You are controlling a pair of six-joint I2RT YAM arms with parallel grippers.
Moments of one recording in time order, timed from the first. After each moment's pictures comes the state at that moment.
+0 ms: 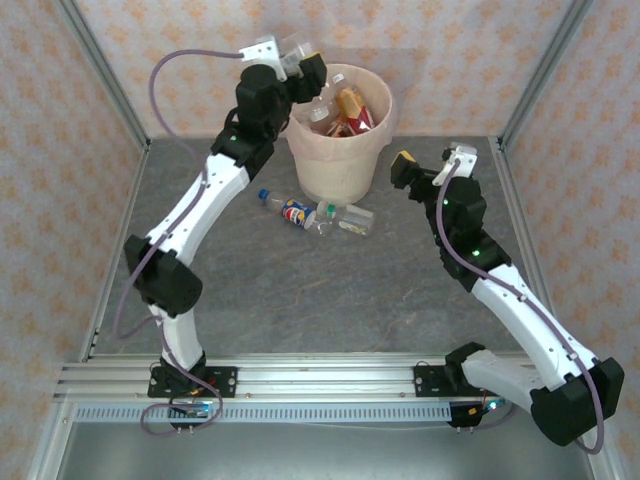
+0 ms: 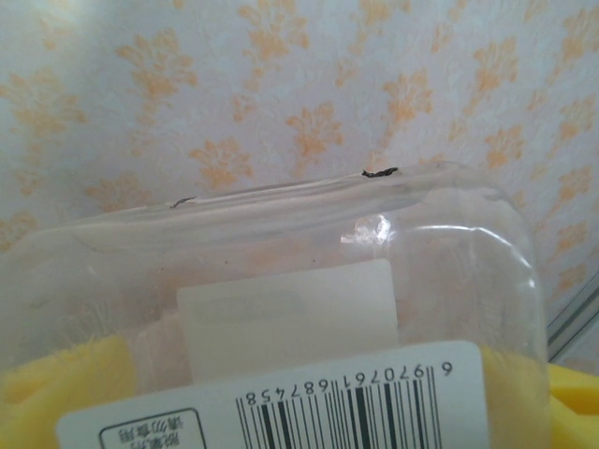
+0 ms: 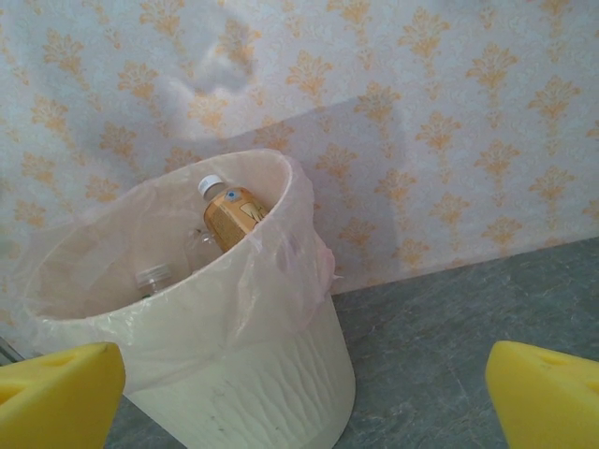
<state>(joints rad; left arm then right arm) -0.42 1.90 2.03 -0.09 -0.22 -0.41 0.44 1.02 0.95 -0.02 0.35 0.34</state>
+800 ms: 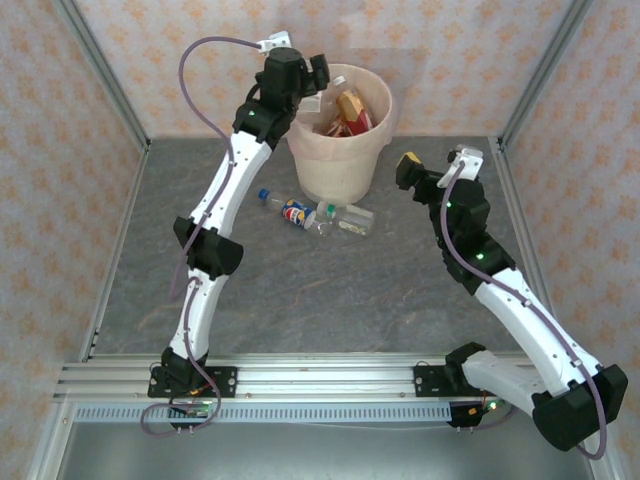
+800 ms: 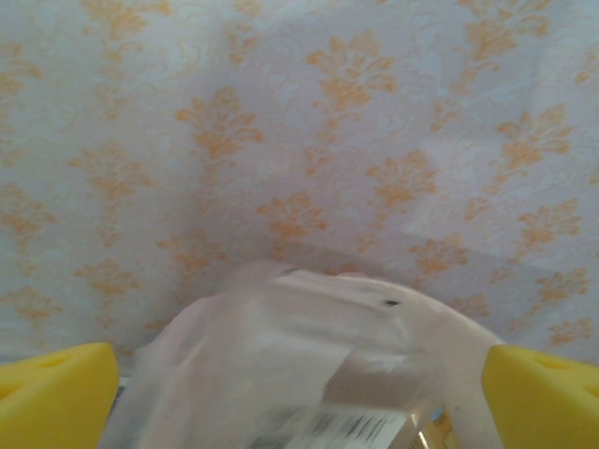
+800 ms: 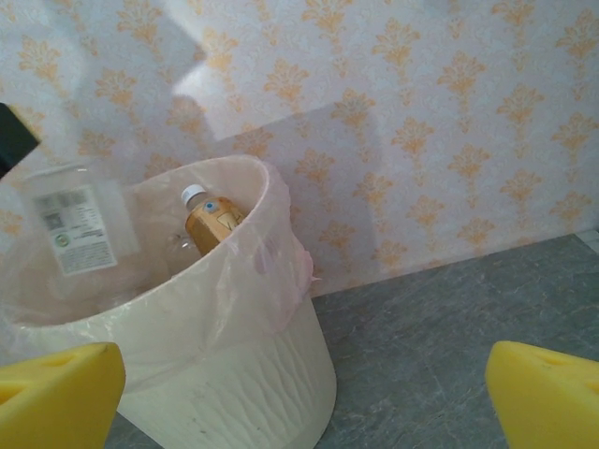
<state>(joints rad) -0.38 2.33 2.75 -0.65 -0.37 -0.44 0.44 1.00 0.95 -0.05 0.40 0.34</state>
